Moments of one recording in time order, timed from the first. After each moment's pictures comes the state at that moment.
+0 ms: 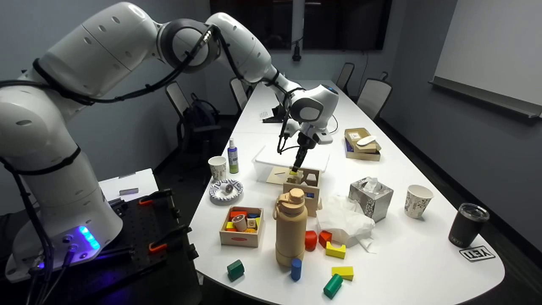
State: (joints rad) arm -0.08 0.96 -0.05 -1.31 0.30 2.07 0.56
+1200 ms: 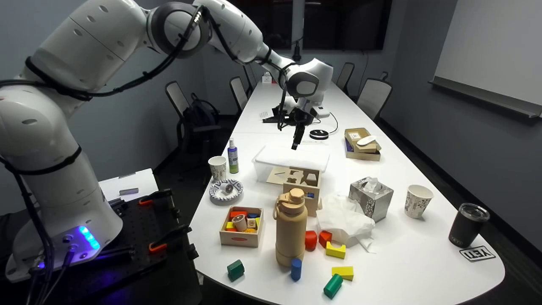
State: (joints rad) arm -0.03 0.85 -0.03 -1.29 0.30 2.02 0.56
